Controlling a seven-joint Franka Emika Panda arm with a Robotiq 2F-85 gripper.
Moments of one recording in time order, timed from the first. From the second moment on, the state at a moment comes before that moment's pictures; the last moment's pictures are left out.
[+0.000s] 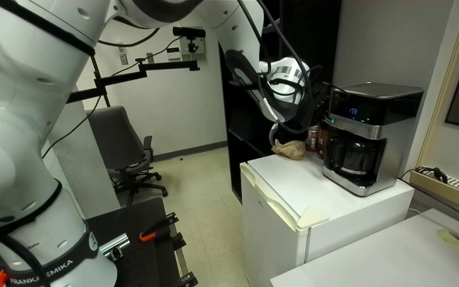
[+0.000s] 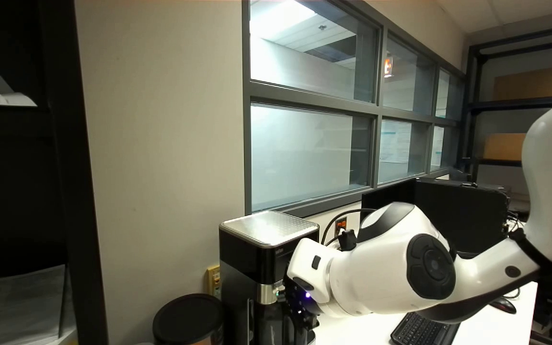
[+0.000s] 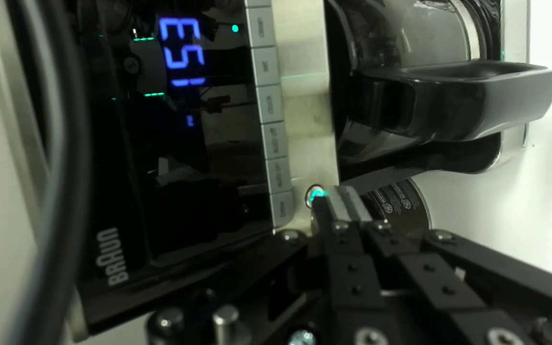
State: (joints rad) arm 0.16 0.69 0.05 -1.57 -1.77 2.81 0.42
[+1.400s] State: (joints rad) arm 0.16 0.74 0.05 -1.51 -1.75 2.81 0.42
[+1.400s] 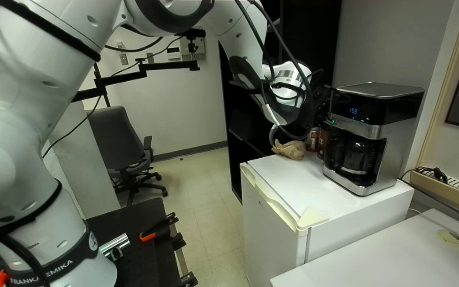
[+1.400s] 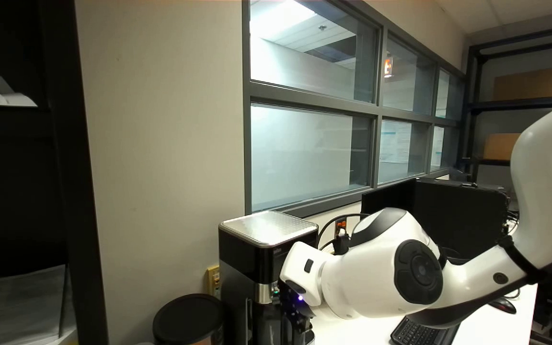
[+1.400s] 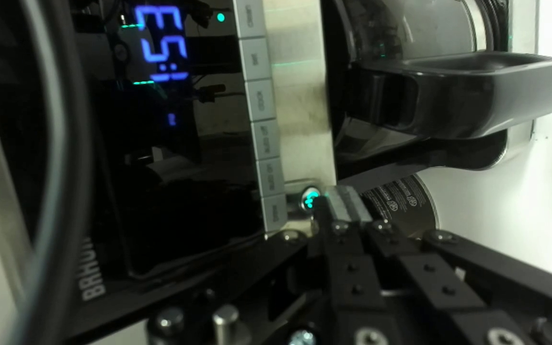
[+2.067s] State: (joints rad) arm 0.16 0.74 0.05 -1.51 -1.75 2.82 0.42
